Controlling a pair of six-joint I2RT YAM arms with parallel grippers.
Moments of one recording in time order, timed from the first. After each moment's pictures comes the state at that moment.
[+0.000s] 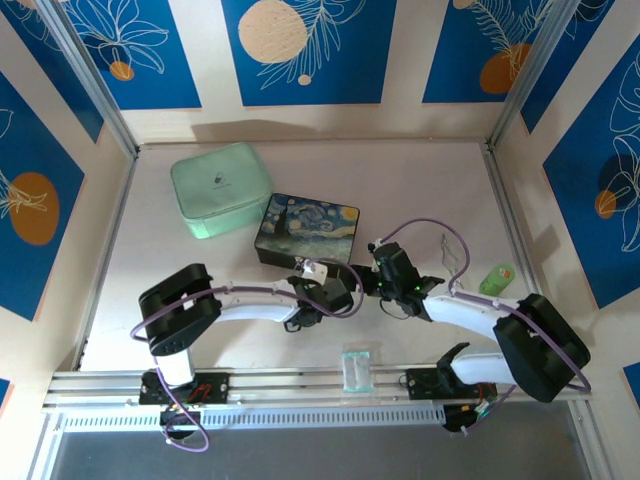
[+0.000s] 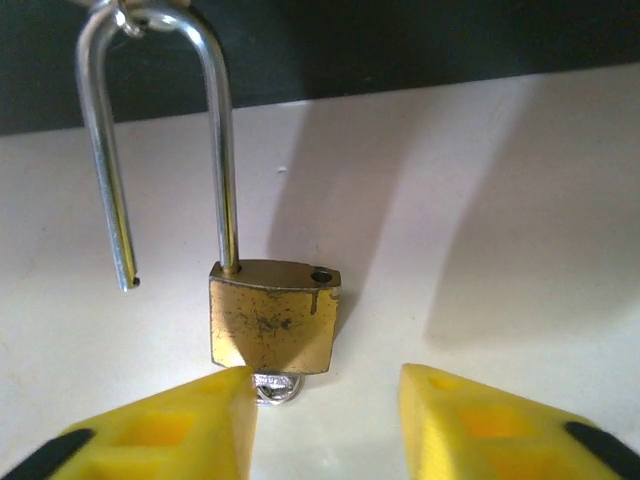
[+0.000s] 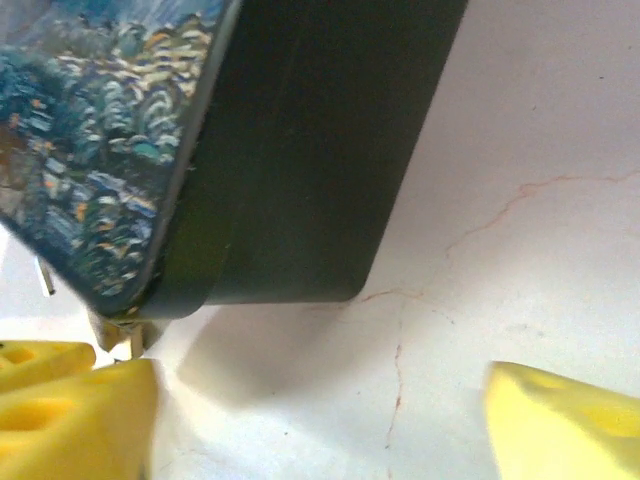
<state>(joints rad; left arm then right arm) -1.16 1.77 1.02 -0.62 -0.59 -0.81 0.64 1.25 0.44 0.06 -0.12 0.71</state>
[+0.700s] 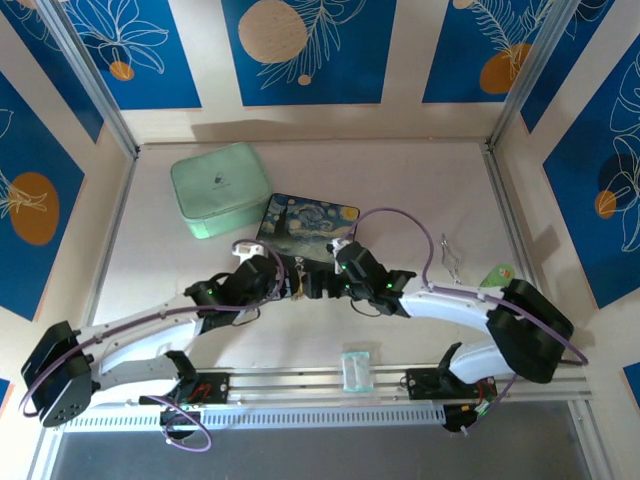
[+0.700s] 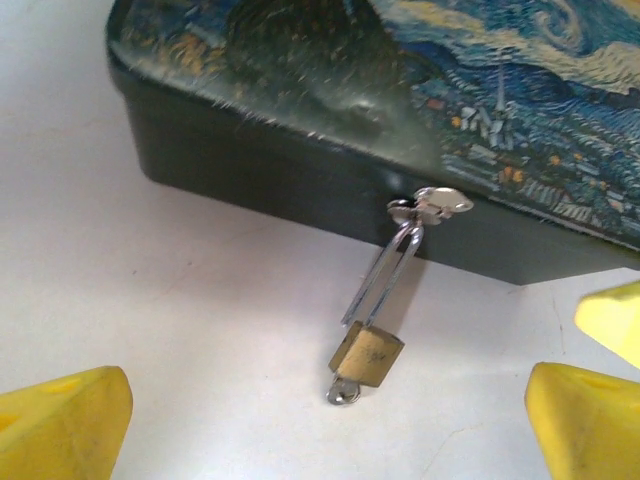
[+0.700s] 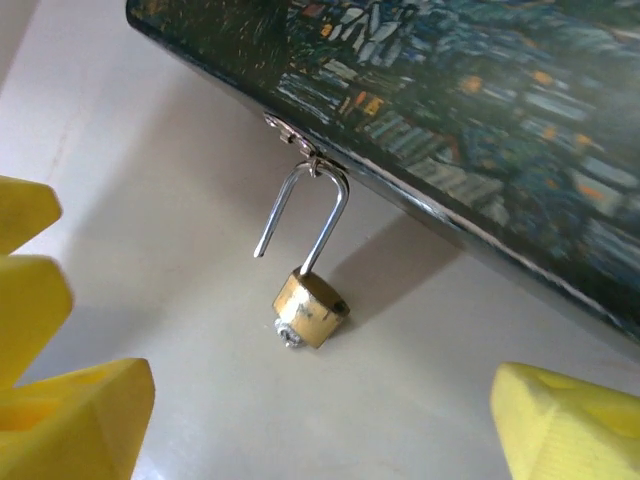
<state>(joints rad) -0.90 1.08 0.60 -0.34 -0.35 -0.86 0.89 1.40 0.67 0.01 -0.04 0.66</state>
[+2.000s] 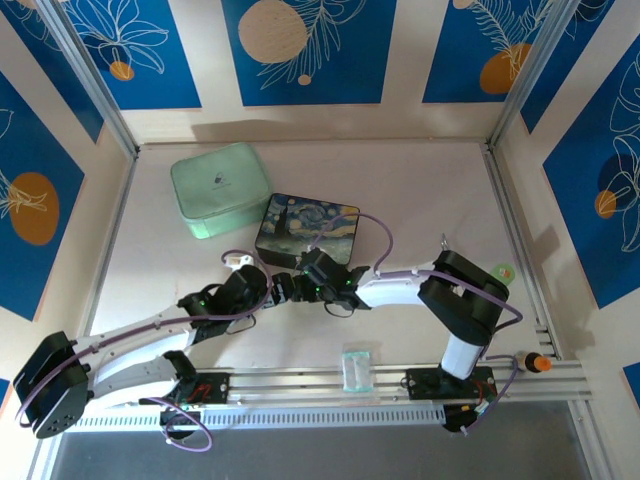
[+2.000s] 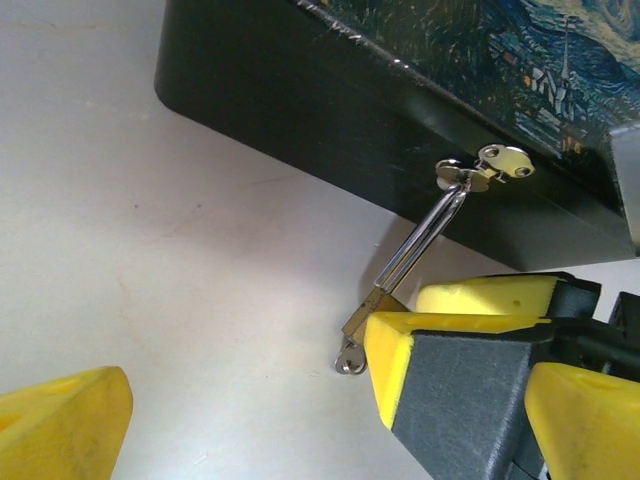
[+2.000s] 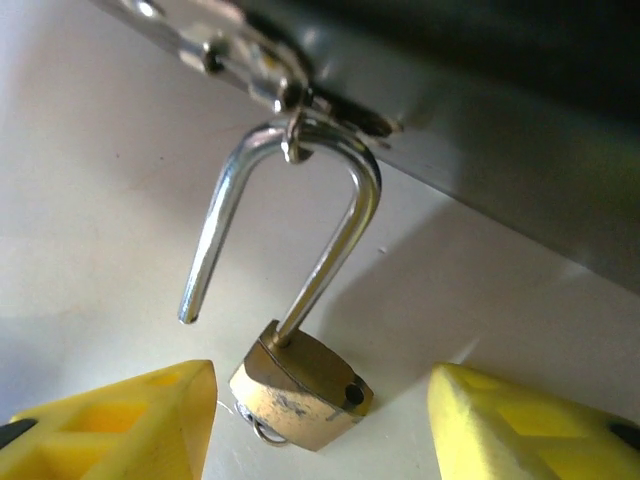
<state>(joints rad) -0.87 1.02 0.48 -0.24 -0.29 -0.97 0.97 1.74 0.85 0.02 0.04 0.76</state>
